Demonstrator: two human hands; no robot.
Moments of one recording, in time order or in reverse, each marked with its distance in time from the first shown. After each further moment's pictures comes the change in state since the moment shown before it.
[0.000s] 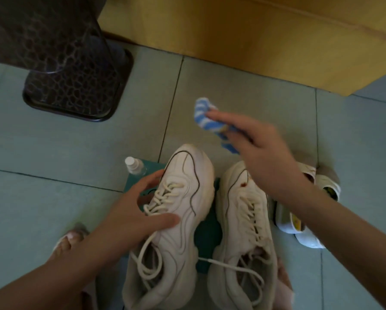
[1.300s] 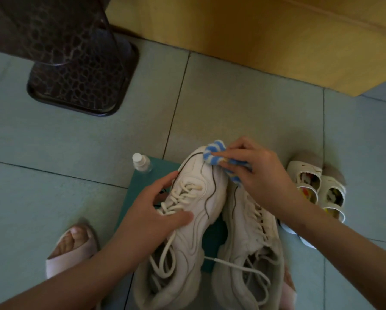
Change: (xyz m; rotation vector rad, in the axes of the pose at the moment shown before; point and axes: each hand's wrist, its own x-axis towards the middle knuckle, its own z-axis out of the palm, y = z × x) left_hand -0.003 -0.006 0.017 0.005 0.081 0.000; right_hand -0.008 0.040 0.020 -0.292 -0.045 -0.112
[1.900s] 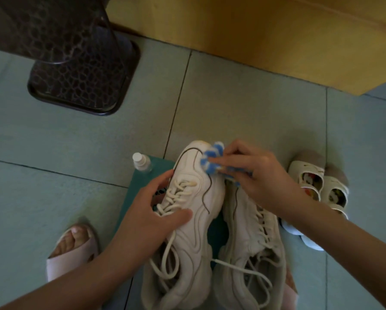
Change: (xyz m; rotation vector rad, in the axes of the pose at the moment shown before) left_hand -0.002 -0.001 0.002 -0.045 0.032 0.003; right_hand 0.000 0.010 -0.002 -0.063 -0.096 -0.189
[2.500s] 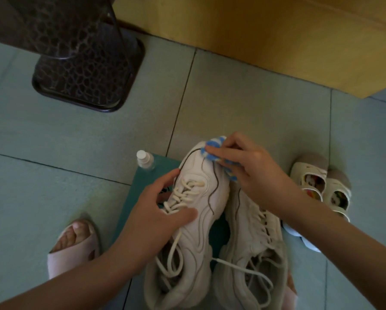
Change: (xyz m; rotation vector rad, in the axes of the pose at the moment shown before) left_hand 0.000 0.000 0.004 -0.013 0.023 -0.032; right_hand 0.010 -0.006 0.007 -0.084 -0.036 0.027
